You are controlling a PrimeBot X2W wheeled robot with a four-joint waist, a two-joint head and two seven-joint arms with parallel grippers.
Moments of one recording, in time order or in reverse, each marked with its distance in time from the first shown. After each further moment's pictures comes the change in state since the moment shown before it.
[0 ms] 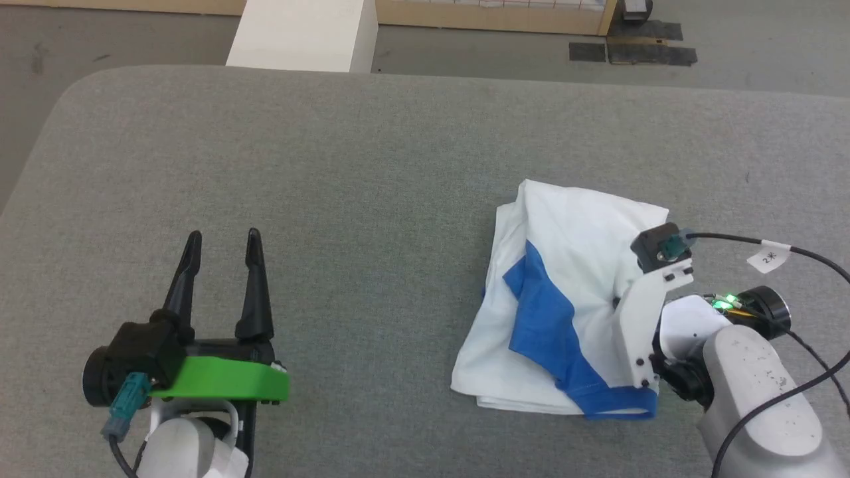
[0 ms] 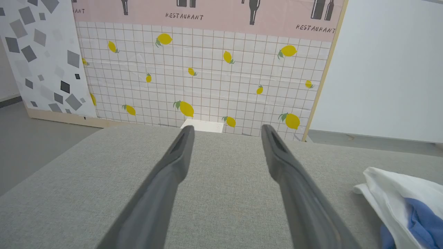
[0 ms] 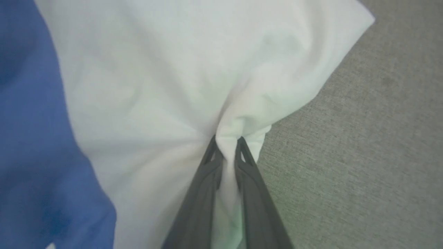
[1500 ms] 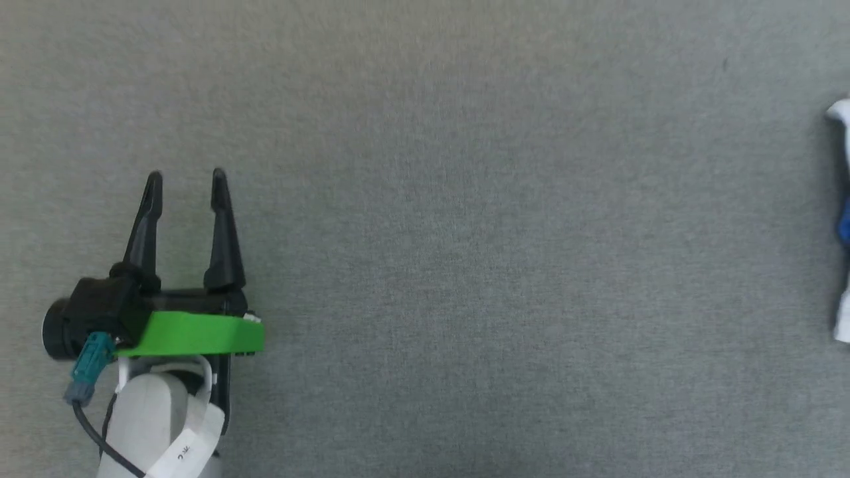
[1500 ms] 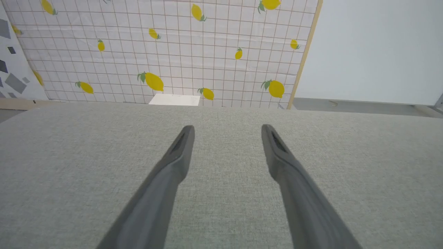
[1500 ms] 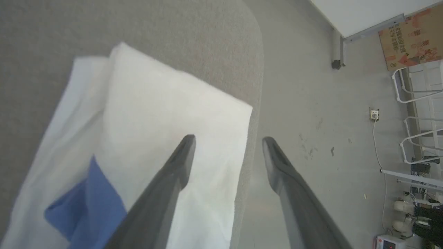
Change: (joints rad) left arm -0.112 0.034 0.028 -0.019 0.002 0.012 0.001; right arm -0.331 -0.752 0.151 0.092 0.220 0.000 -0.209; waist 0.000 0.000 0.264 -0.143
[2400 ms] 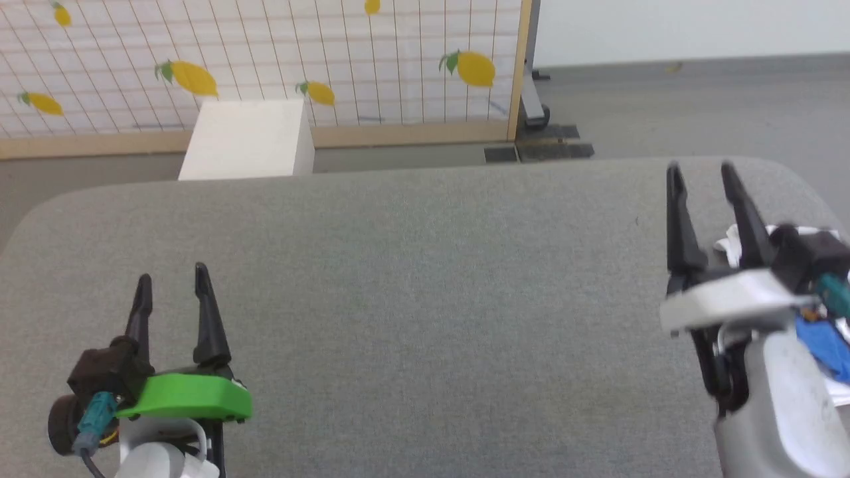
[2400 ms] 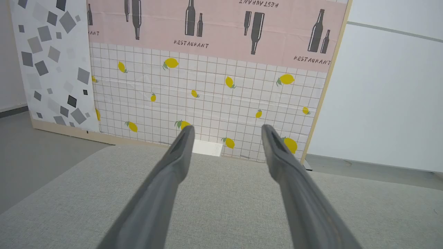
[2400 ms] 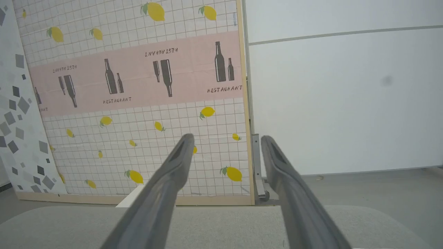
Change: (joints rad) left arm 0.151 -0.004 0.045 0.088 -0.047 0.074 0.007; right arm 0.389 0.844 -0.359 -0.238 -0.141 0.000 -0.696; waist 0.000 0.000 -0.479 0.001
